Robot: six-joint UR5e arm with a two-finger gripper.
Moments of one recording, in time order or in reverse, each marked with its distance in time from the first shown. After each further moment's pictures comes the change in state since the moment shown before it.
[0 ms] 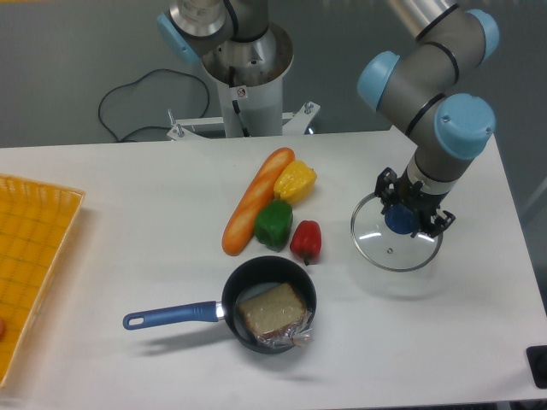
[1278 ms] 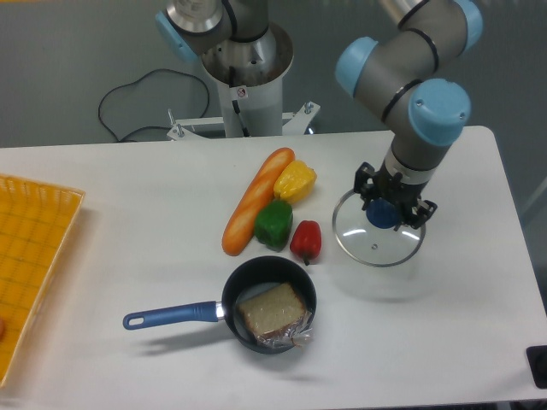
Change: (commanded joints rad) arm -0.048 0.132 -0.101 0.003 -0.093 -0.257
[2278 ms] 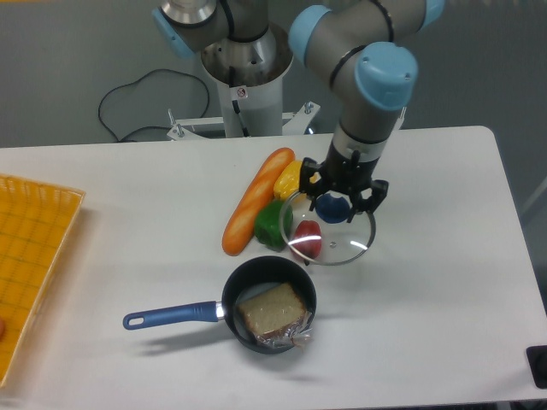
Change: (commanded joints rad) arm -0.133 0.094 -0.077 0.124 -0.071 -0.505
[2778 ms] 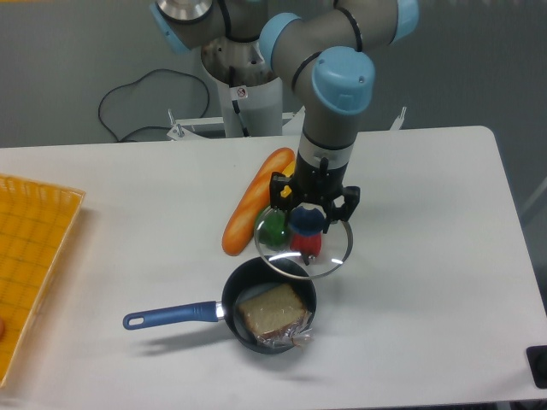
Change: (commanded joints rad) arm -0.061 -0.011 -0.008 0.069 0.000 -0.109
